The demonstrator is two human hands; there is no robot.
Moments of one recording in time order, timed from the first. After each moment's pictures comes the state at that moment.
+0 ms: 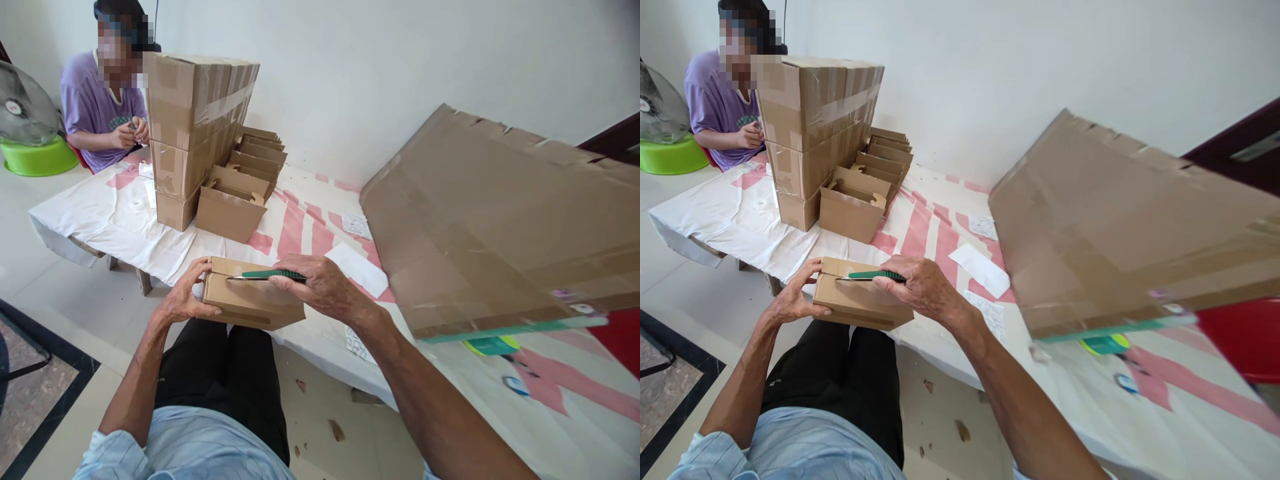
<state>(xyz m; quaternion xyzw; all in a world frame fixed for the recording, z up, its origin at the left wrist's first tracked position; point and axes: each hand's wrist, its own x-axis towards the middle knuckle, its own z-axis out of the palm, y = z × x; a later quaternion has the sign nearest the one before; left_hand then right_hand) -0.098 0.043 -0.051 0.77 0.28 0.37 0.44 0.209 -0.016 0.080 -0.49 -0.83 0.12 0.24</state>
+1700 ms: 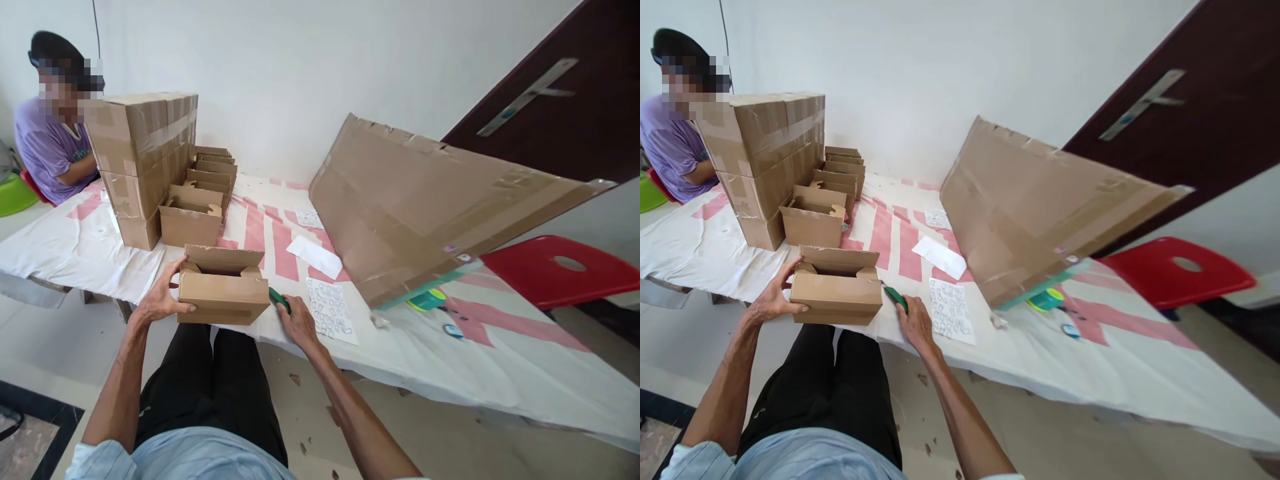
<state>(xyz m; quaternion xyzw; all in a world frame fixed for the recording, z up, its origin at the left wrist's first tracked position) -0.076 0.084 -0.027 0.79 0.30 0.33 0.42 0.298 -0.061 -0.122 -0.70 -0.58 -0.06 0.41</state>
